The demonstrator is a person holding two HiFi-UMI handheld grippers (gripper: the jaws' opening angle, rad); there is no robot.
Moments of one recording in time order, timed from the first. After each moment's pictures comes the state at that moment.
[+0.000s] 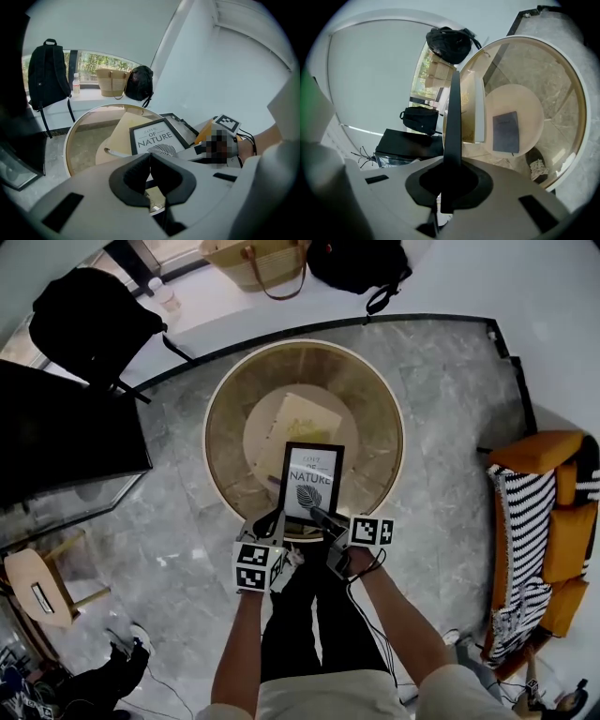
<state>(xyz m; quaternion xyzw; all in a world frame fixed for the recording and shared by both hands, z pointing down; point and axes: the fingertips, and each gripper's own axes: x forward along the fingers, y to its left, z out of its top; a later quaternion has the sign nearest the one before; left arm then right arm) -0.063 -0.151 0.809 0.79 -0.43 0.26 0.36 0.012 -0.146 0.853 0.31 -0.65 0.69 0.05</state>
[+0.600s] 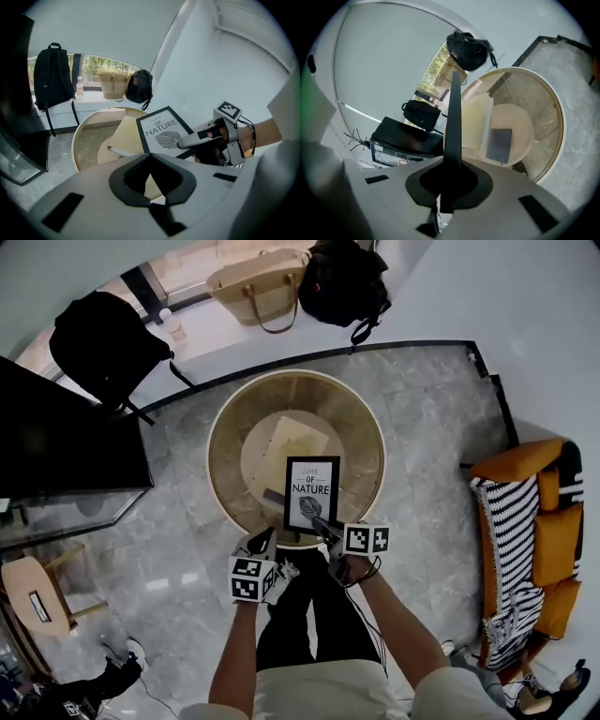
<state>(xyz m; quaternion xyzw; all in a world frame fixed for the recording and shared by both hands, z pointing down) -0.076 -0.120 0.758 0.78 -0.44 0.25 0.37 0.029 -0.143 0.782 0.35 -0.69 0.62 0.12</state>
